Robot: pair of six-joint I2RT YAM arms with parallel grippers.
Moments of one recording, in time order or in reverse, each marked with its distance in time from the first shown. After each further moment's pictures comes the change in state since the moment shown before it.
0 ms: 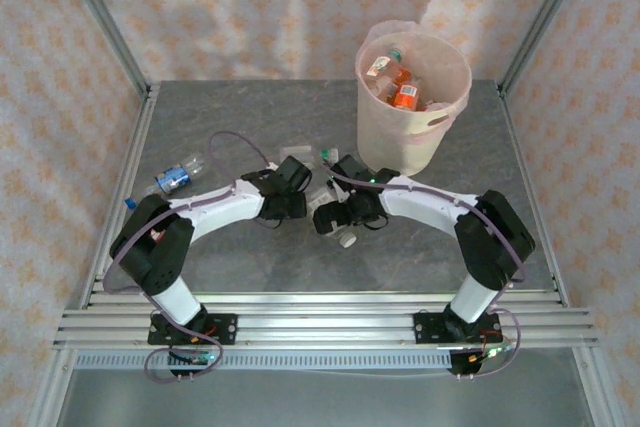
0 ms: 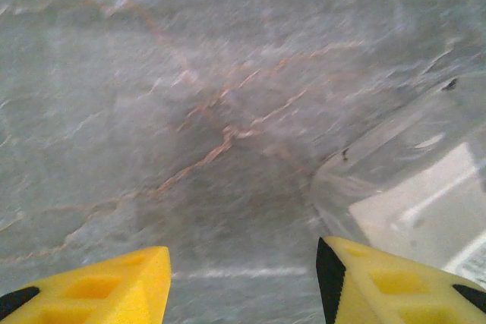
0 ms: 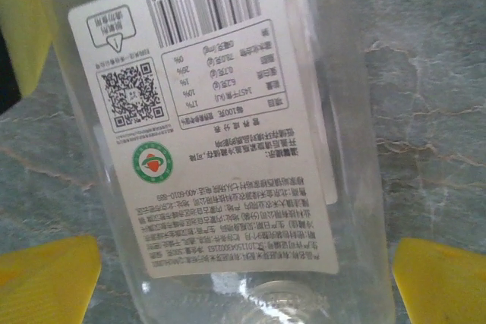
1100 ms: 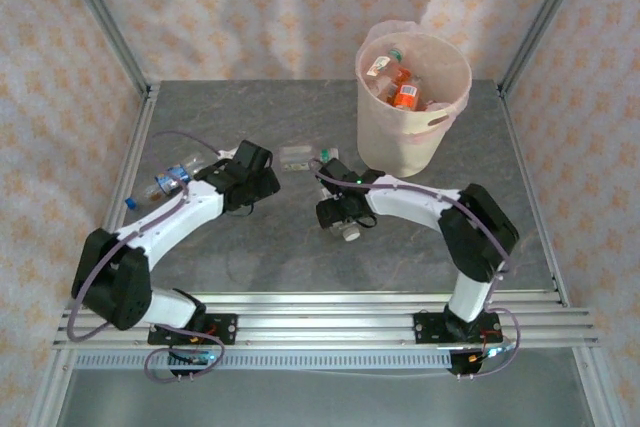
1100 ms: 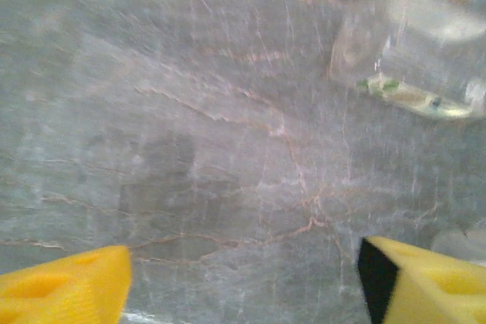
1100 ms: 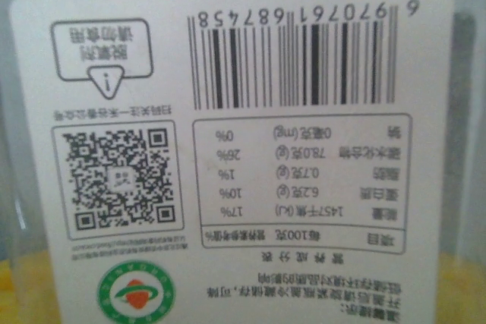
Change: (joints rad) left arm 0.188 -0.286 -0.049 -0.101 -0.099 -0.149; right arm 0.045 0.048 0.060 0.005 0.237 0.054
